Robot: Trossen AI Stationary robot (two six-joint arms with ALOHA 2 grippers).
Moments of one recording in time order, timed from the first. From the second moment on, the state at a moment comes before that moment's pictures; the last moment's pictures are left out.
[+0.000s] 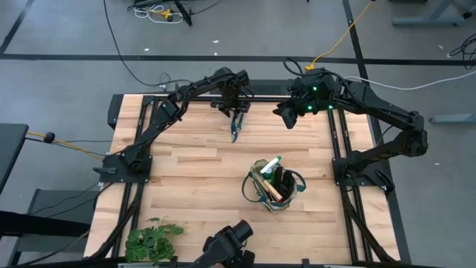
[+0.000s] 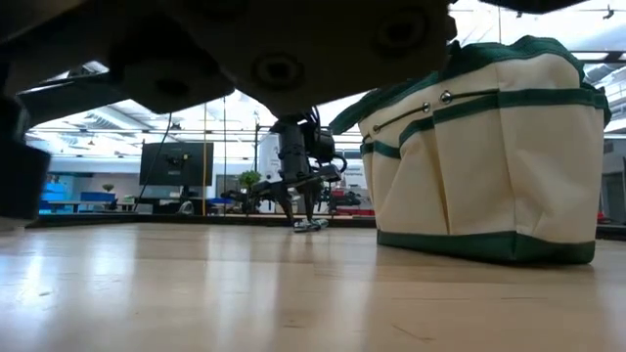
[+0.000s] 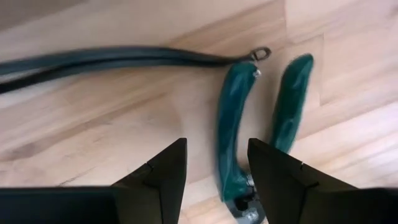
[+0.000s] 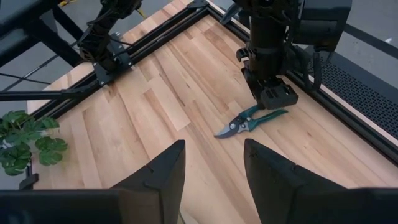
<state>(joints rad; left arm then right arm) 0.67 2.59 2.35 -1.31 0.27 -0.57 -0.34 1.30 1.53 -0.90 -0.07 0.34</state>
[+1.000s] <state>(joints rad) 0.68 2.60 2.35 -1.29 0.41 -0.55 -0.34 1.30 1.53 -0.90 -0.07 0.35</state>
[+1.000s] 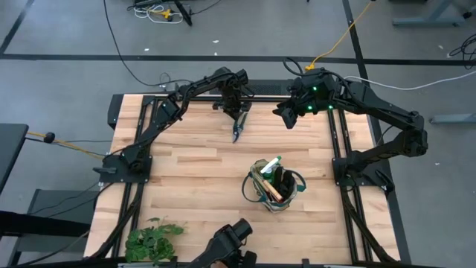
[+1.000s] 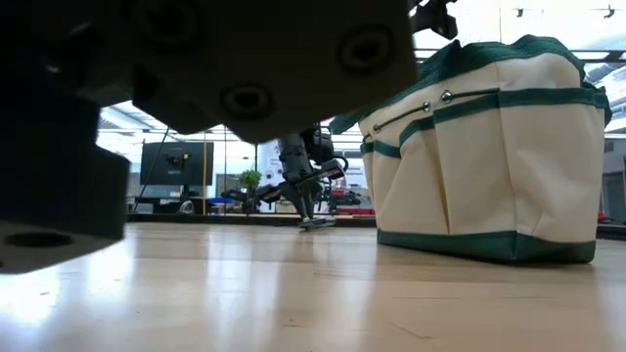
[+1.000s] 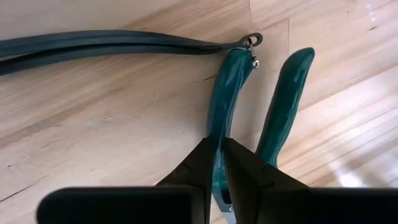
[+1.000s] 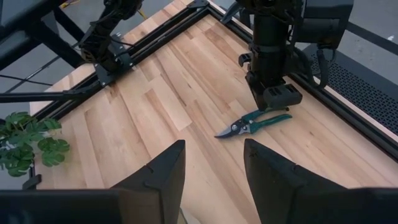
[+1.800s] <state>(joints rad) 0.69 2.61 2.35 -1.43 0.30 -0.47 -0.34 1.30 1.53 -0.90 -0.11 0.36</state>
